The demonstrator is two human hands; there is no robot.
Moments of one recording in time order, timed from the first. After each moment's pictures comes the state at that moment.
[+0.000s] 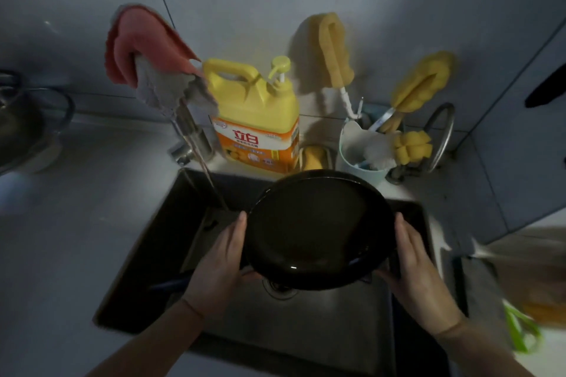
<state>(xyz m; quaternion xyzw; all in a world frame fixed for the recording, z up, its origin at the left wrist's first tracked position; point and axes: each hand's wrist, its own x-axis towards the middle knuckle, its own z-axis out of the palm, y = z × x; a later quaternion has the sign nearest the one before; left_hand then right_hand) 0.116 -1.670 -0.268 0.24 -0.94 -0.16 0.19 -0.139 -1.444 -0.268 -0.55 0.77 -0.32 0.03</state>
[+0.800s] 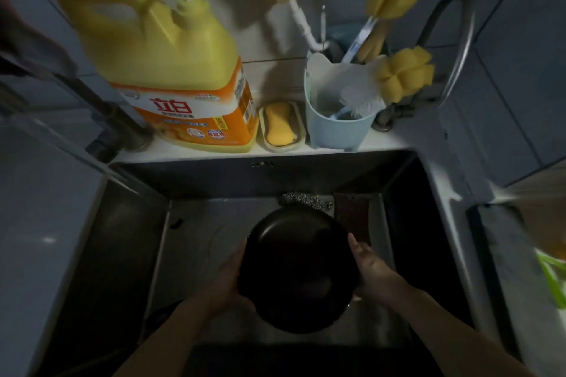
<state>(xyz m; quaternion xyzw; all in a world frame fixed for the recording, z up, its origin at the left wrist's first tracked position) 0.108 -1.706 -0.449 0.23 -0.86 -0.43 -0.16 -0.129 -1.460 -0.442 -0.37 0.82 -0.13 0.42</state>
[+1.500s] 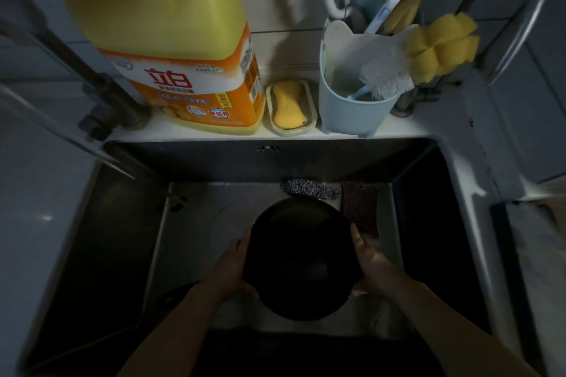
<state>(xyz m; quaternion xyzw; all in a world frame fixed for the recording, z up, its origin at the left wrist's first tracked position) 0.101 -1.701 -0.474 0.28 -0.87 -0.33 -0.22 -0.126 -1.465 -0.458 -0.39 0.81 -0.09 0.42</state>
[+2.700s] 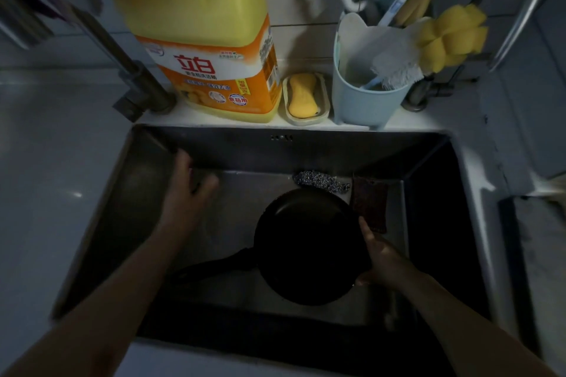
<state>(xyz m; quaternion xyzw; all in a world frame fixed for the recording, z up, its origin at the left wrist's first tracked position) 0.094 -1.755 -0.345 0.49 -0.78 -0.36 0.16 -0.134 -1.454 -0.467 -0.39 0.80 -0.14 0.43</state>
